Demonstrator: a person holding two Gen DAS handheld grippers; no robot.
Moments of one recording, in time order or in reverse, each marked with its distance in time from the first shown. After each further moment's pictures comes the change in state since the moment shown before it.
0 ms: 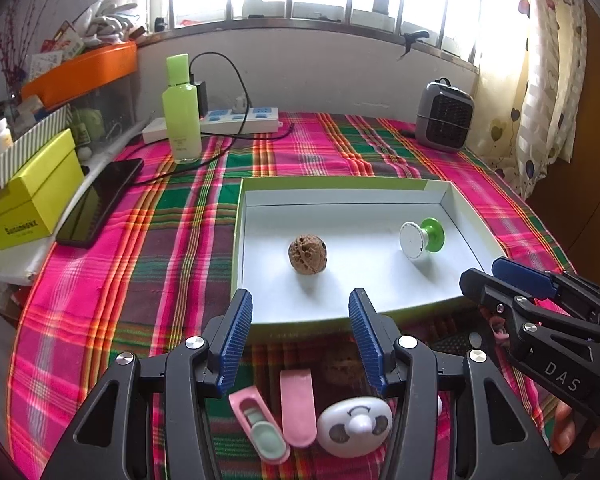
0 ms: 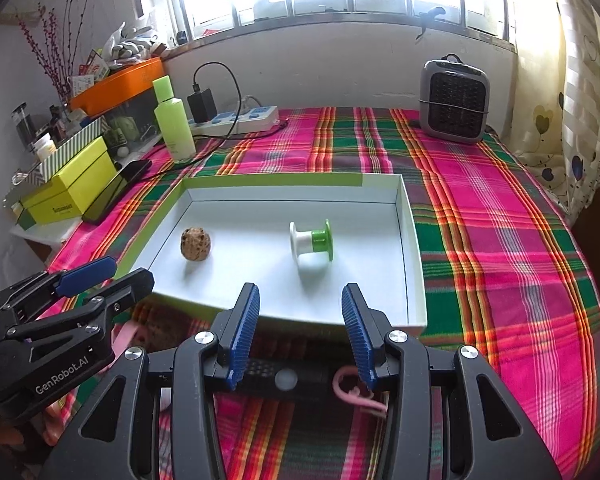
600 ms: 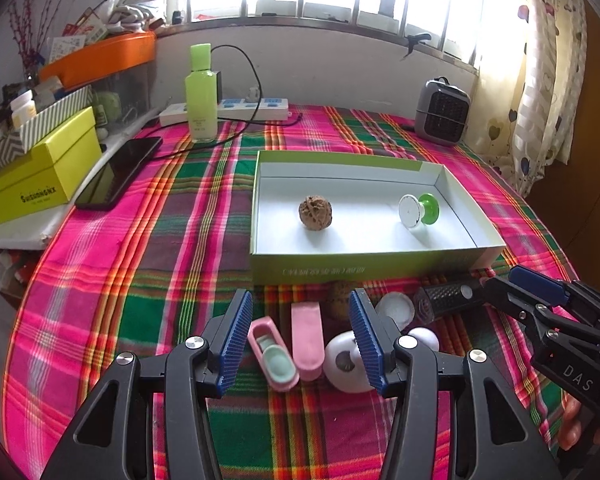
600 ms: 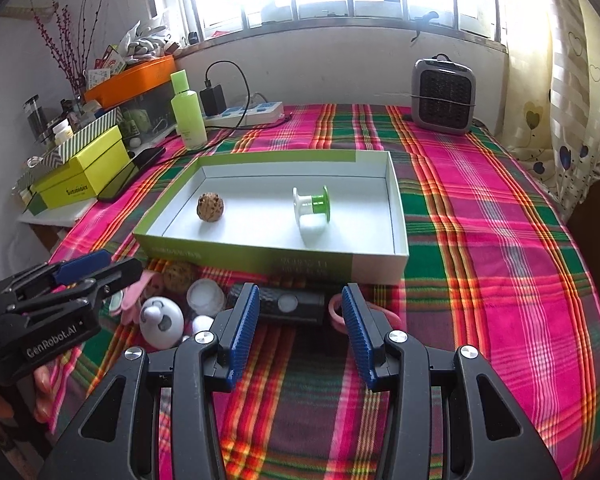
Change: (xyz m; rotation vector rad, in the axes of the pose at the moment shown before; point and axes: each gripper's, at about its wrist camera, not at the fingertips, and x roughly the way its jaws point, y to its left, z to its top) left arm -0.026 0.007 -0.034 -0.031 0.003 0.006; right arm -0.030 -0.001 -0.038 -0.021 -0.017 -0.006
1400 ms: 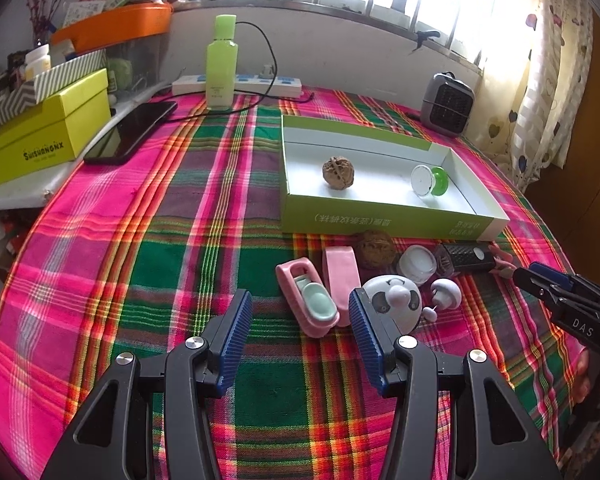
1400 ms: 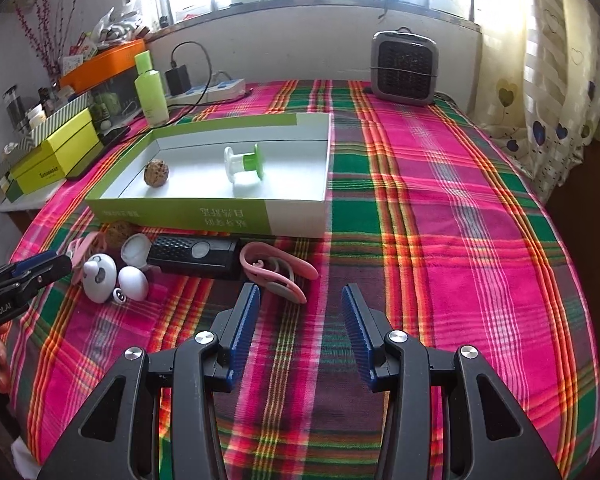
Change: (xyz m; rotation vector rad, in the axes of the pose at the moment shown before) left arm 0.000 0.027 -0.030 -0.063 0.038 -0.046; right arm 0.003 -0.043 -0.020 0.000 0.066 -0.062
